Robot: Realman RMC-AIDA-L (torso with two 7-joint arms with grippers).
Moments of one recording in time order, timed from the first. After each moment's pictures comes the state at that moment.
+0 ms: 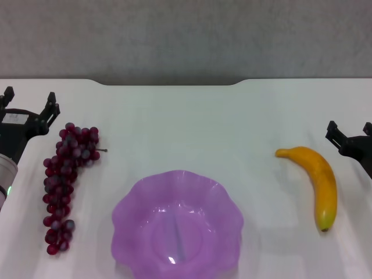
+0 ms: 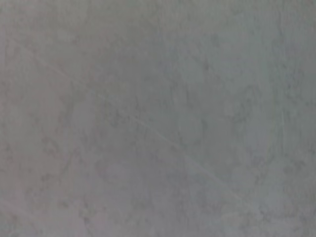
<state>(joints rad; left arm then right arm) -0.47 -2.03 -1.02 -0.29 2.31 0.96 0.08 0.58 2.01 0.19 0.22 -1.46 -0.84 0.17</state>
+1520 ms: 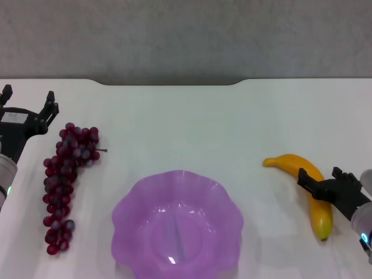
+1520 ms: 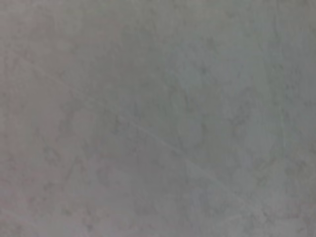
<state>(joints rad) -0.46 -2.03 -1.02 -0.31 2.31 0.97 0.14 0.55 2.02 0.08 0.31 -1.46 -0.69 0.17</state>
